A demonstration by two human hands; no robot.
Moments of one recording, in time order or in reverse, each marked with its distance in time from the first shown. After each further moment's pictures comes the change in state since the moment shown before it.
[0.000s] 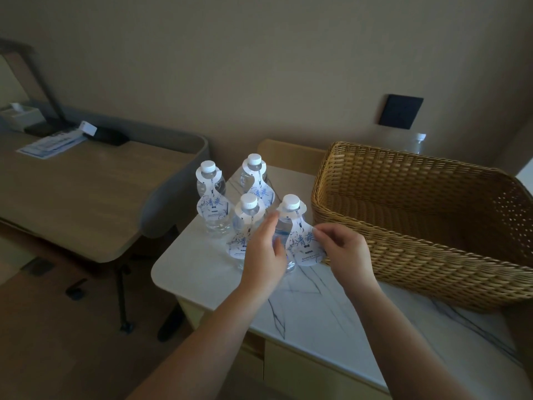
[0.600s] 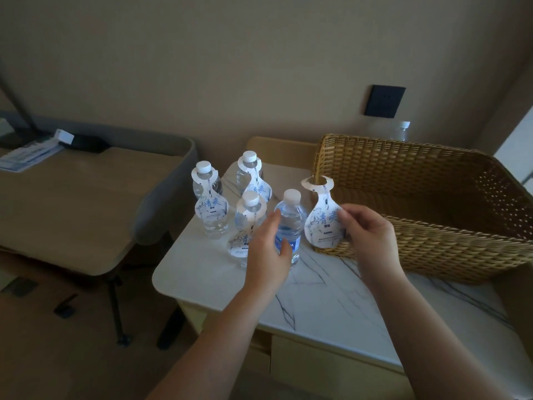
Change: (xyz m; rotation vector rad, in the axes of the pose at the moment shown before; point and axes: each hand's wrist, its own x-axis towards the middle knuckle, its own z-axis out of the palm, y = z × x) left_hand -0.006 -0.013 -0.006 -0.081 -0.067 0.031; right_hand -0.016 -0.025 -0.011 0.190 0.202 0.027
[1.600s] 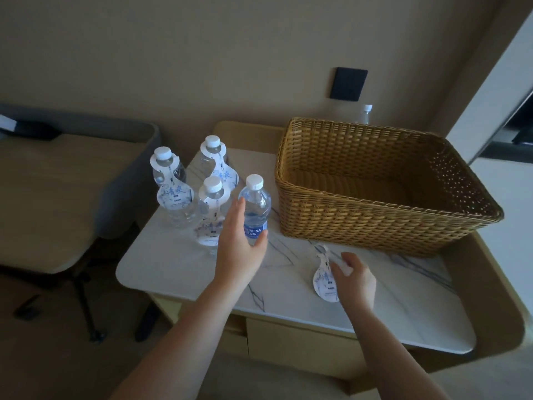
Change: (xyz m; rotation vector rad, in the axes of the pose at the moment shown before) left_hand -0.009 0.007 0.007 0.041 0.028 0.024; right_hand -0.045 0.105 -0.074 -0.759 0.256 0.231
